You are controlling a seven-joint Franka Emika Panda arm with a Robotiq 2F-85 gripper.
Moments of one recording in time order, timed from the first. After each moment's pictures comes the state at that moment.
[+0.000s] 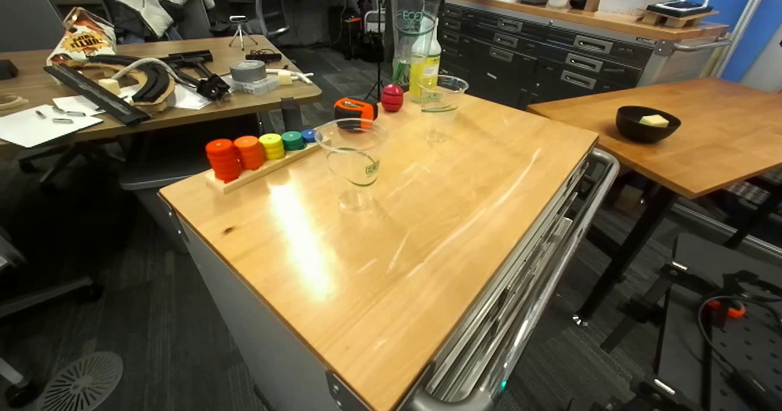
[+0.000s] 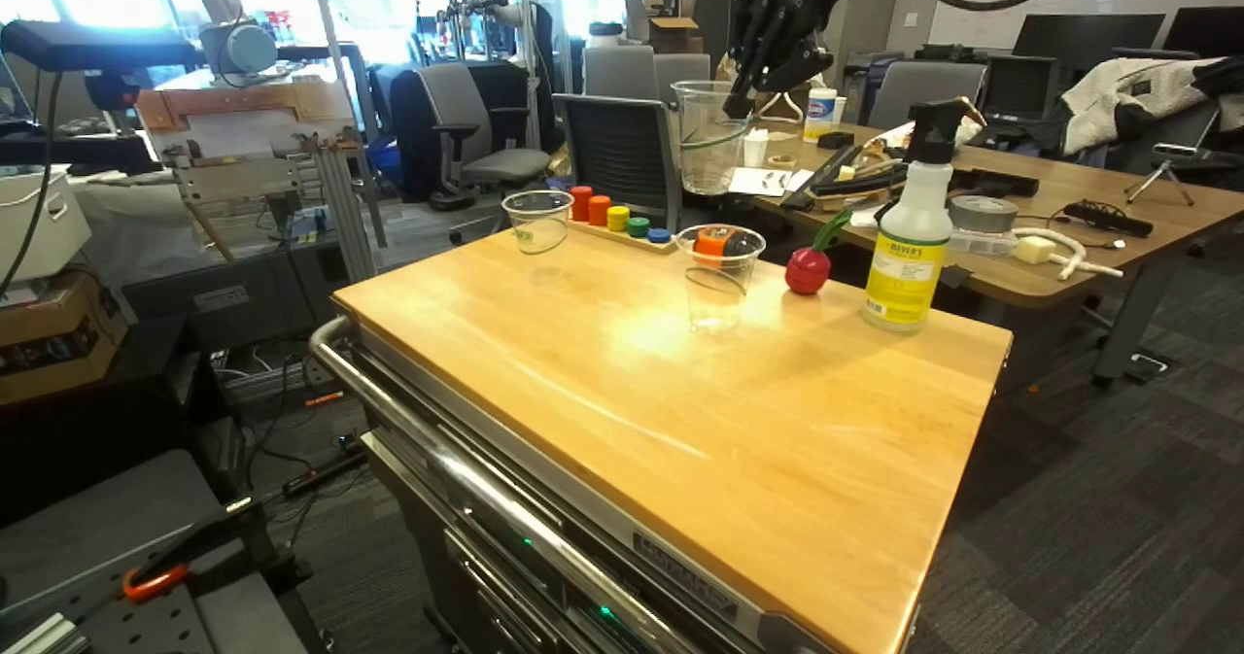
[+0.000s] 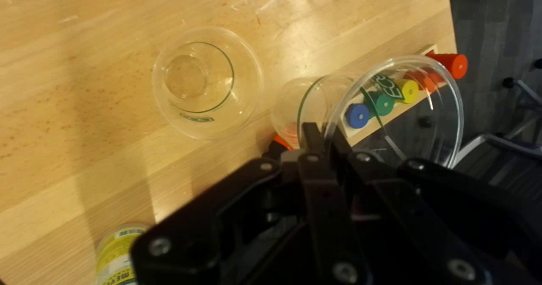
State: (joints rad) arm -0.22 0.53 -0.05 -1.23 0.42 1.63 0.04
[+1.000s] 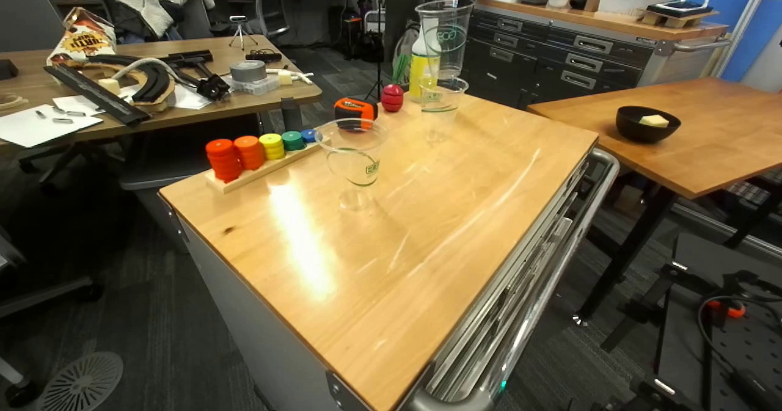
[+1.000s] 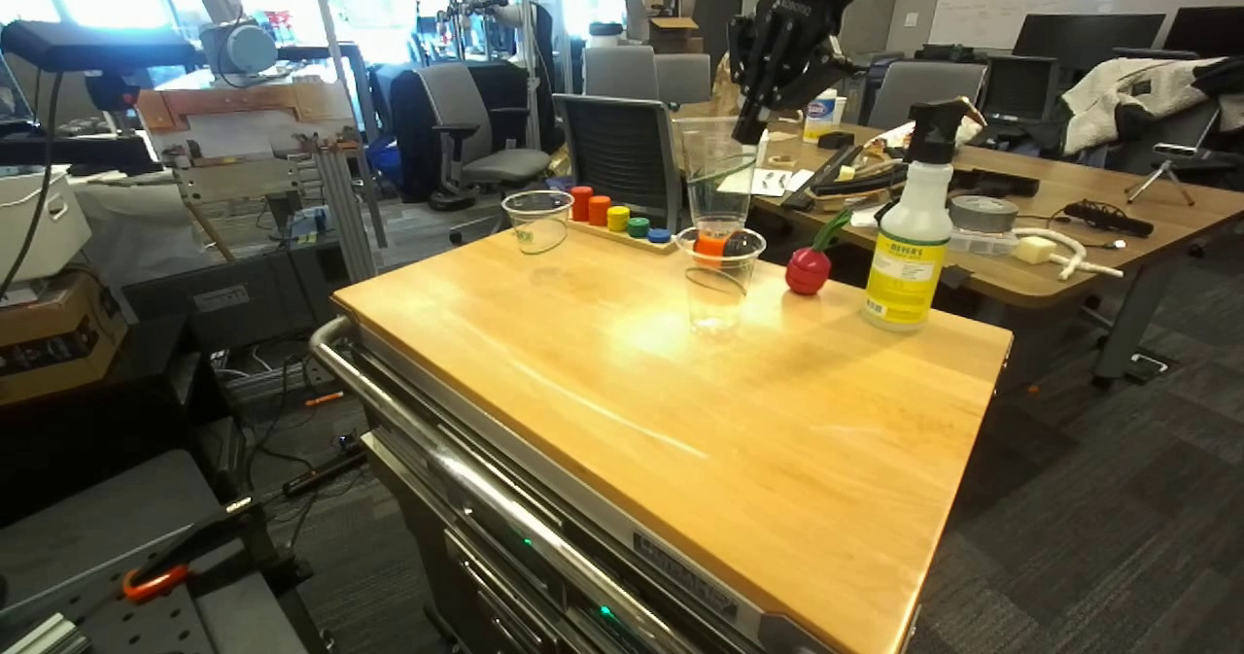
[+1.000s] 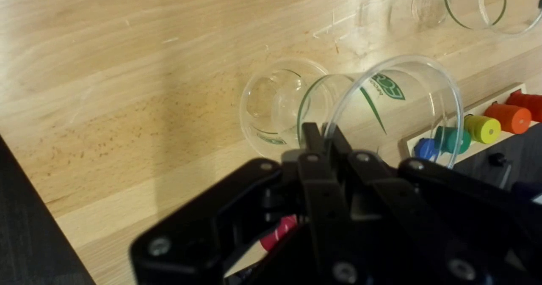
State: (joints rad) arm -0.20 0.50 -0.06 -1.28 0.24 1.59 0.01
